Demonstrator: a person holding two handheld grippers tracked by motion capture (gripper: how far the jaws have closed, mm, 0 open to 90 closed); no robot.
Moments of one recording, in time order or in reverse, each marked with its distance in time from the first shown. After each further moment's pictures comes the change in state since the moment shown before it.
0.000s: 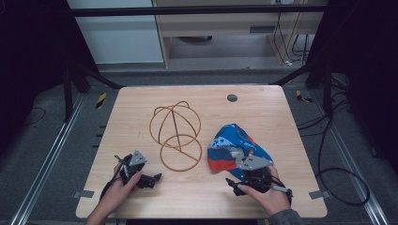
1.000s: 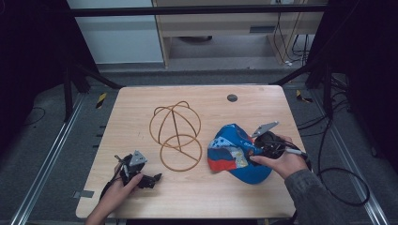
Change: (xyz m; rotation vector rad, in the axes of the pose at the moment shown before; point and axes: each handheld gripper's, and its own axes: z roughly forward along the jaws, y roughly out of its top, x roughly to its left) left arm -0.001 0.000 0.000 0.000 0.001 -0.004; right arm -0.076 0.059 -0.014 0.302 -0.008 -0.017
